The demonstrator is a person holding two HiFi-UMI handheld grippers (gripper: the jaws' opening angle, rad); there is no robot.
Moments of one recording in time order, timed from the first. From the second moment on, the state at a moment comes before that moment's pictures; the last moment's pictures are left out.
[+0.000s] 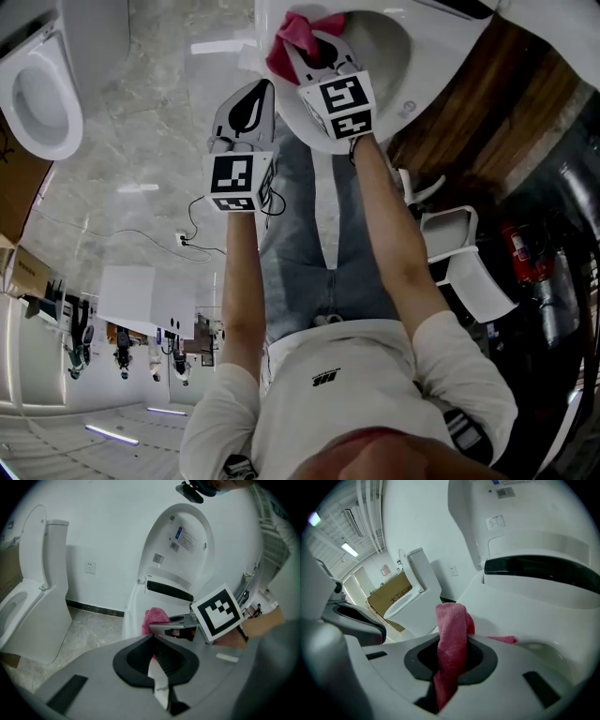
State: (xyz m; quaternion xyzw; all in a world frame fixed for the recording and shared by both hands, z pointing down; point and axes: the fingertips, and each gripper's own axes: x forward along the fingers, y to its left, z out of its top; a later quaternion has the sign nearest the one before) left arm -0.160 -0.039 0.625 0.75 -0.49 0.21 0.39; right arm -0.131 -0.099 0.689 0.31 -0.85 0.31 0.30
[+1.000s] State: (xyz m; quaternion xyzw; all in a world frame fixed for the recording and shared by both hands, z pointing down) left arm -0.117 -0.107 0.612 0.77 -0.48 0.21 0.36; right arm -0.069 -0.179 0.686 0.39 -0.82 0.29 0.30
